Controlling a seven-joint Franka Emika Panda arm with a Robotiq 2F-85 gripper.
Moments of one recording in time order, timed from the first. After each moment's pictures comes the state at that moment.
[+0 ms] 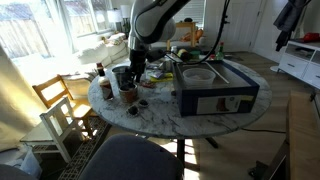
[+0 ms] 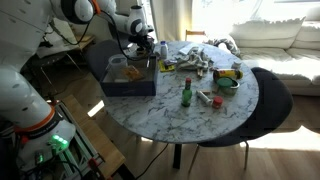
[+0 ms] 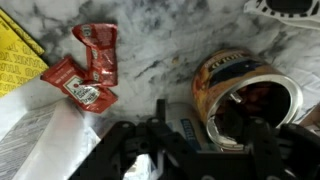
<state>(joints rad) 0.15 0.85 0.16 -1.40 -0.02 2.50 -0.08</state>
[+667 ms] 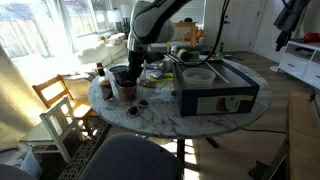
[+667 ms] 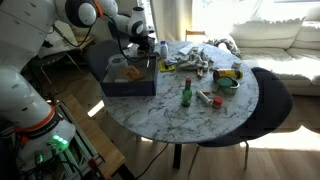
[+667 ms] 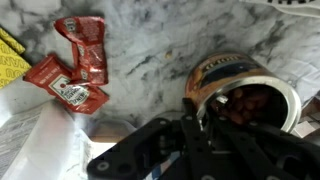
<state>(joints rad) 0.14 0.89 0.18 -1.36 0.03 2.49 -0.09</state>
